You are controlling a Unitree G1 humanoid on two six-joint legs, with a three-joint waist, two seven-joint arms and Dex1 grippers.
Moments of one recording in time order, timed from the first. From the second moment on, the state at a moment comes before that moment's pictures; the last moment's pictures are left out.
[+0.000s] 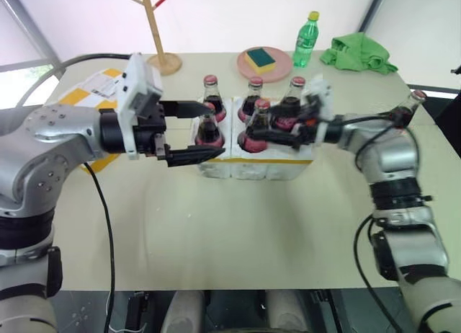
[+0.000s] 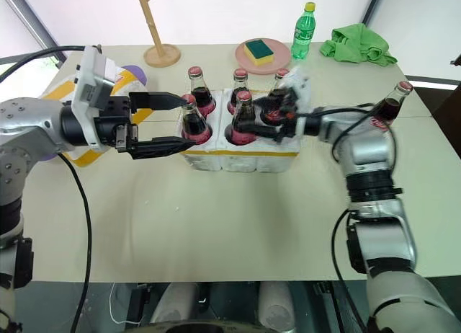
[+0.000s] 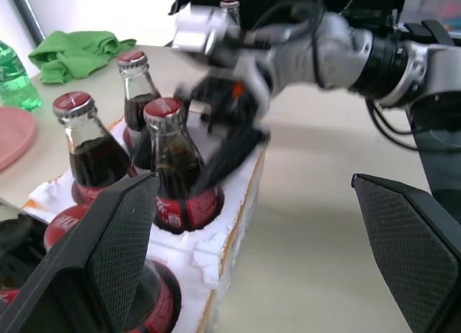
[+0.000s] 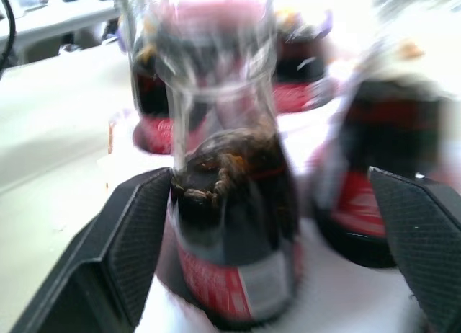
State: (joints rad) left arm -0.71 0.84 0.09 -0.41 -0.84 0.88 -0.91; right arm -0.84 -0.61 -0.06 0.21 0.44 0.57 1.09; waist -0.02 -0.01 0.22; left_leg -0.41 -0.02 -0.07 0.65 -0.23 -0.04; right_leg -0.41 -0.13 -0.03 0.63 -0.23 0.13
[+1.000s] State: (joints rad) left arm -0.76 0.78 0.02 -0.29 -0.75 0.80 -1.00; right arm -0.19 -0.98 -0.54 0.15 0.46 0.58 0.93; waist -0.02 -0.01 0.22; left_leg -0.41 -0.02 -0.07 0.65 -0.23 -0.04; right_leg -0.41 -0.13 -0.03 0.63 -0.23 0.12
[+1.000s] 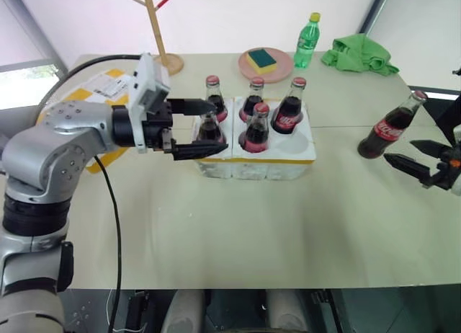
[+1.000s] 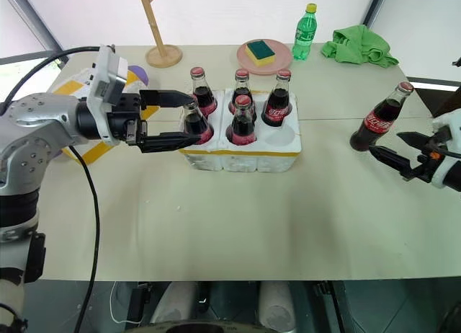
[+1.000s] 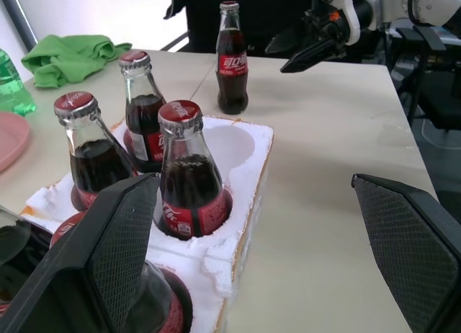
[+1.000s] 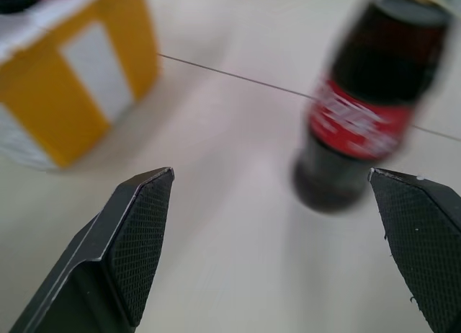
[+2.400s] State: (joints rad) left arm -0.80 0.77 0.02 -0.28 -0.74 0.80 -1.00; right arm -0.64 -0.76 -0.38 0.69 0.33 0.30 0.66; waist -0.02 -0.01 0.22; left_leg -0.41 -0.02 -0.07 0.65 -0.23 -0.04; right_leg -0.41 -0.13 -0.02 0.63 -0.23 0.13
